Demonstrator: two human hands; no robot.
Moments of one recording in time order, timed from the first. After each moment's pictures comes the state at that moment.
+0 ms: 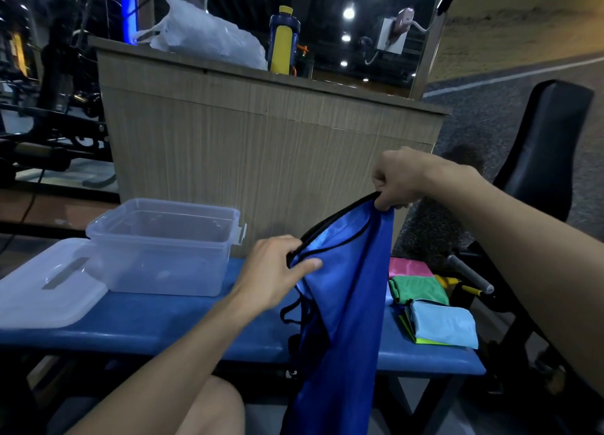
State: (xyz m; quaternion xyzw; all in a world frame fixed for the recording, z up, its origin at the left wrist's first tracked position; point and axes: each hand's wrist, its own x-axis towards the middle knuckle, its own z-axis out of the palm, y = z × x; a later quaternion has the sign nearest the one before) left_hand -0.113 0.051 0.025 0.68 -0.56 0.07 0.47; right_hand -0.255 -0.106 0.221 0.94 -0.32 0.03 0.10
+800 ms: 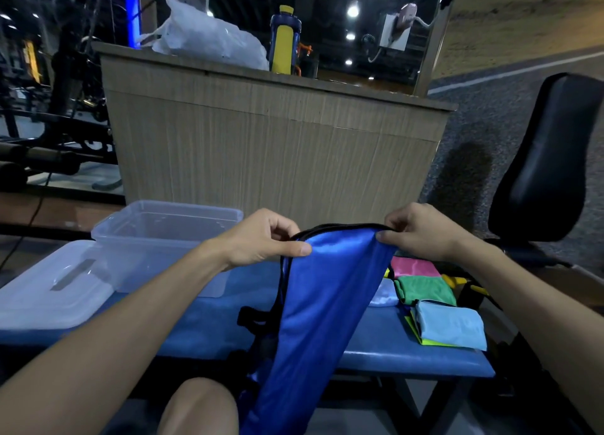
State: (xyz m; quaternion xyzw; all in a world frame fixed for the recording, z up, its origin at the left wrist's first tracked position) left_hand -0.070 0.058 0.073 0.59 -0.60 -0.26 0.48; right_hand -0.300 -0.160 0.127 0.97 -0.19 0.18 -0.01
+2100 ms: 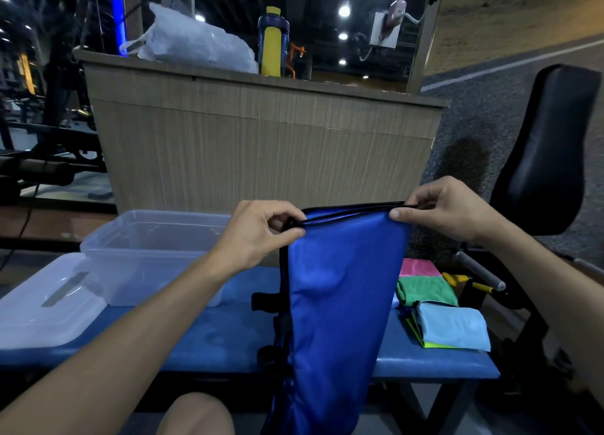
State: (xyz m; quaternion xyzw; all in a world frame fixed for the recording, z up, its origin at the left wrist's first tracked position) left_hand -0.070 0.035 0.074 0.61 -0.60 0.10 0.50; right_hand -0.324 -0.185 0.153 0.92 -0.14 0.28 -0.23
